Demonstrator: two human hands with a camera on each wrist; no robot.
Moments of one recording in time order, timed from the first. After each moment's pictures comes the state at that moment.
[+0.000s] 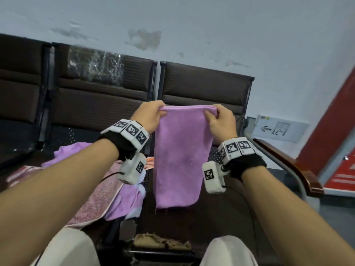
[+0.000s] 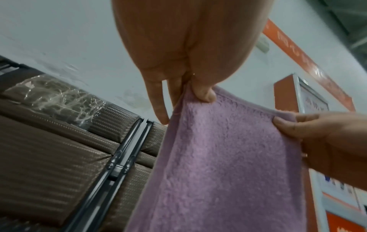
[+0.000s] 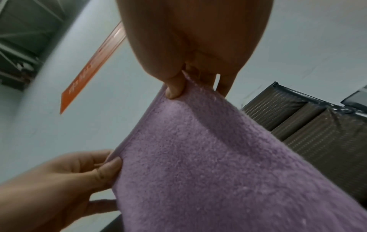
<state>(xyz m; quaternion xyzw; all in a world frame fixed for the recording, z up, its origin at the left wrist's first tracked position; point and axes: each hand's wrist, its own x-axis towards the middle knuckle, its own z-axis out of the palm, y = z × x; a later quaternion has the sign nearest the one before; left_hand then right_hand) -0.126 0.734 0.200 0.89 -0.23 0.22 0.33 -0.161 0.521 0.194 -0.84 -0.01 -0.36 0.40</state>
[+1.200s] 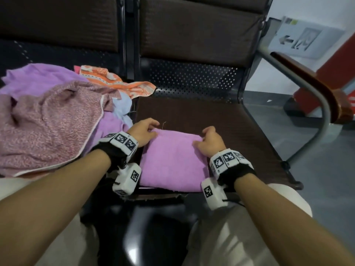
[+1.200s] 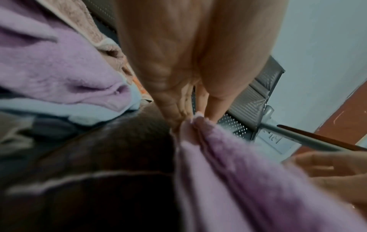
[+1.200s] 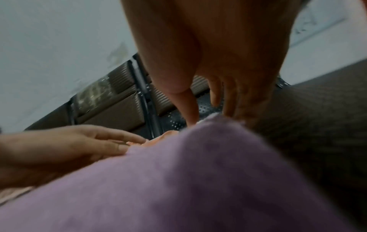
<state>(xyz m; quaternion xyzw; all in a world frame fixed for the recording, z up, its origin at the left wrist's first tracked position) -0.125 0.701 -0.072 0.90 -0.14 -0.16 0.37 -0.202 0.487 -0.066 -0.92 0.22 0.04 0.31</state>
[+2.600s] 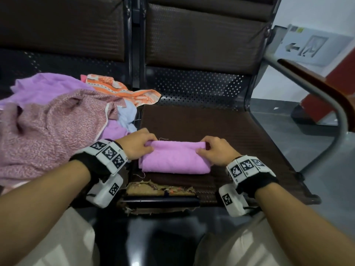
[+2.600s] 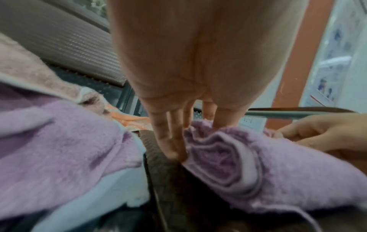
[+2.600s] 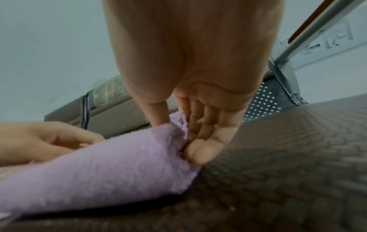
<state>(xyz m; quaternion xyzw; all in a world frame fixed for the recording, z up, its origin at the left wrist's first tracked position) -0.125 0.732 -0.054 0.91 -0.31 -0.19 0.19 -0.192 0.474 -0.057 -0.96 0.07 0.12 0.24</state>
